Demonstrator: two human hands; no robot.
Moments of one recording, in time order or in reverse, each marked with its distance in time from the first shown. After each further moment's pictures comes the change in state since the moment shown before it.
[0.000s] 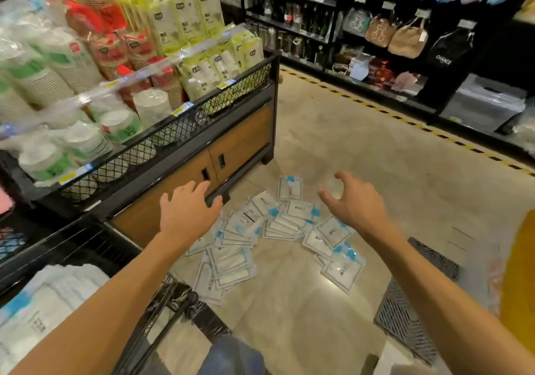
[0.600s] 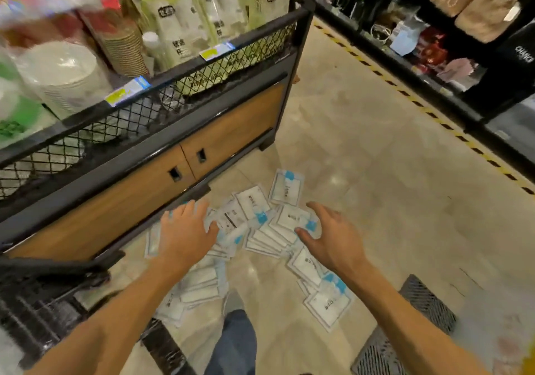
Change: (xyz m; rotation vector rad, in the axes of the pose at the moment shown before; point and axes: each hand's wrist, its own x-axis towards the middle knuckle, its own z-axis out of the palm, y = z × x) left_hand 0.292 0.014 0.190 0.028 -0.287 -0.097; right_hand 0.302 -0.010 0.157 -0.102 -0.302 -0.184
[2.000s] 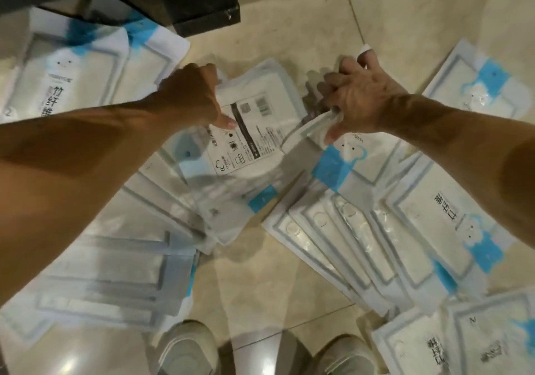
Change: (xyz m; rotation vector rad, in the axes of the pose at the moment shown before) left_hand 0.448 -0.110 0.582 -0.169 -0.156 -0.322; right_hand 0.560 0.113 0.635 -0.958 -0.243 -1.030
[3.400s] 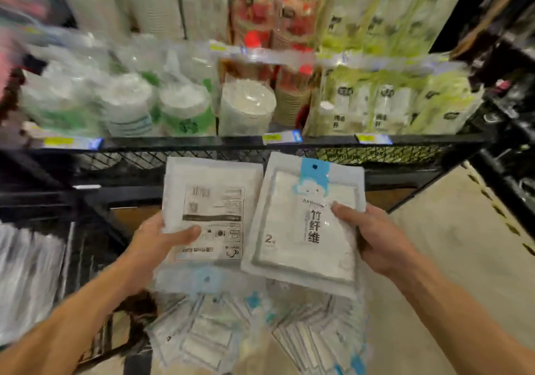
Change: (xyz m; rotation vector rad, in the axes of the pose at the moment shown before) left_hand -0.542 -0.113 -0.551 -1.565 0.252 -0.142; right_hand -0.390 0.016 -0.711 2.242 0.415 0.498
